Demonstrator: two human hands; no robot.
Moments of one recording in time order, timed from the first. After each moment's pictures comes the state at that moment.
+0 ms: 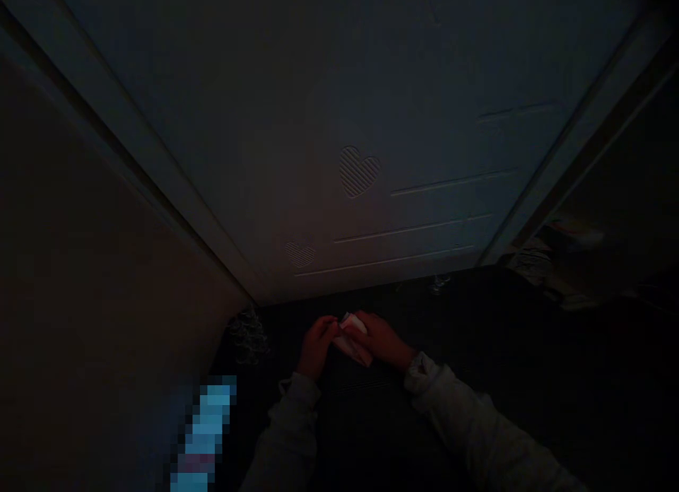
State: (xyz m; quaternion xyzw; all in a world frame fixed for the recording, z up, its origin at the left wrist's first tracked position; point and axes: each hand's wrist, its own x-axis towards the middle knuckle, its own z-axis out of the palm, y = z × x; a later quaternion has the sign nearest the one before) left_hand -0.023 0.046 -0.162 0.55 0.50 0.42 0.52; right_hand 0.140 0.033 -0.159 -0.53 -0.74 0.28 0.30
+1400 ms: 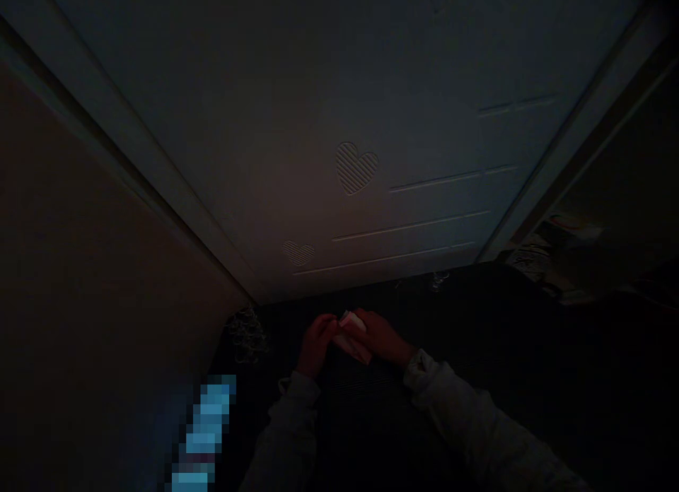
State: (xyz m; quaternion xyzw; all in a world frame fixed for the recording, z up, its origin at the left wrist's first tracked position) left_hand -0.024 0.045 -0.160 0.56 0.51 0.41 0.51; right_hand 0.139 0.031 -0.157 -0.53 -0.73 0.29 0.31
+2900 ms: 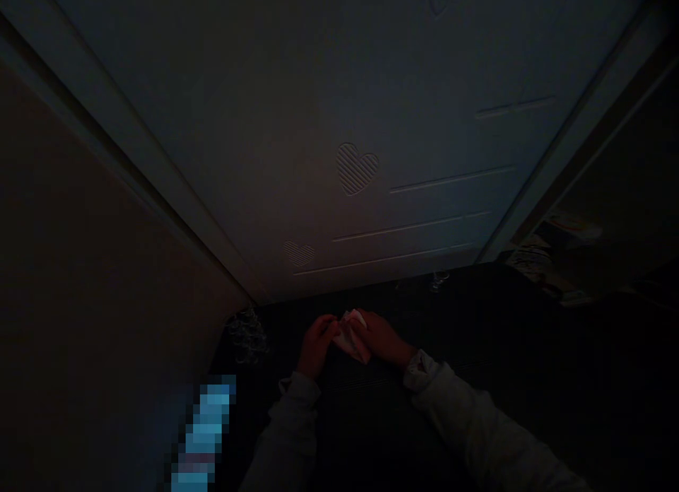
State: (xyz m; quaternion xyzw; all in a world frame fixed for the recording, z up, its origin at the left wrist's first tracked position) left_hand -0.024 0.047 -0.165 0.56 0.50 0.42 0.51; right_hand 0.139 0.034 -0.159 -0.52 -0.74 0.28 0.31
